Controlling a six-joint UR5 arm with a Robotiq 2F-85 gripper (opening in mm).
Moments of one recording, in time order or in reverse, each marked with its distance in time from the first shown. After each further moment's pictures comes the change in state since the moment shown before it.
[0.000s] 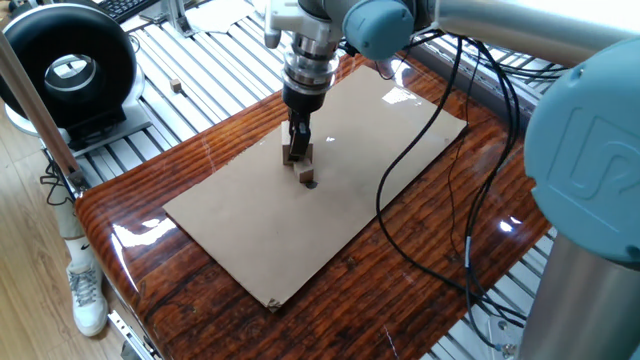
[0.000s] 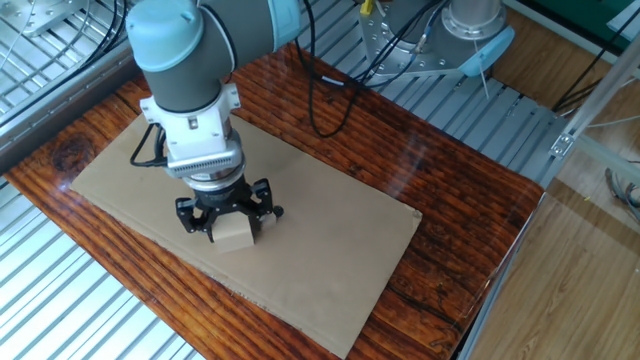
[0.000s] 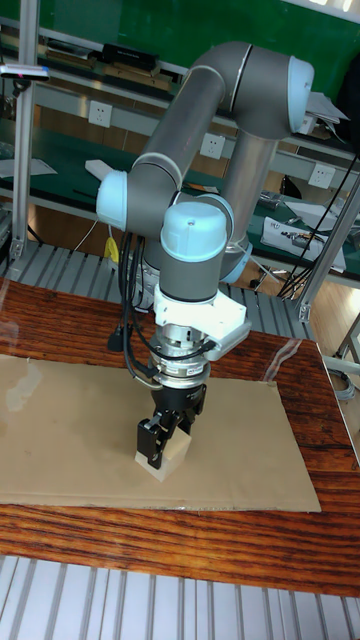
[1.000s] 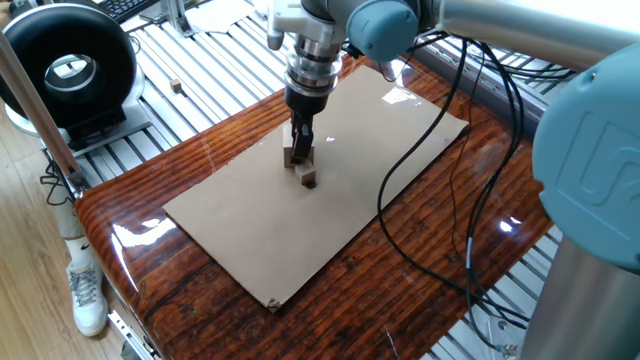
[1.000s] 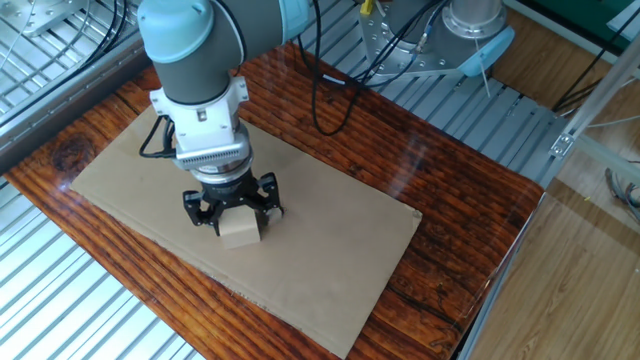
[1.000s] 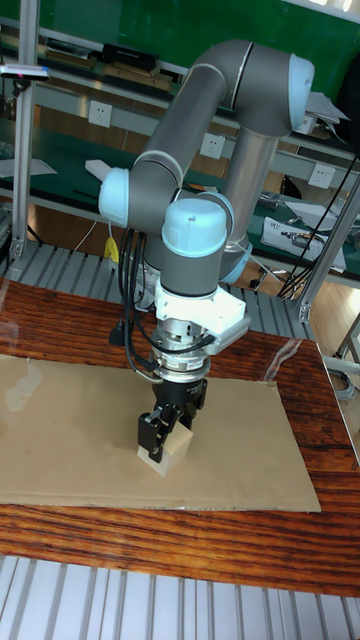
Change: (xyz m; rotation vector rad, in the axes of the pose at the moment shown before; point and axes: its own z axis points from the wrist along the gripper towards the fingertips) arm 0.006 0.006 0.001 0.009 0.001 0.012
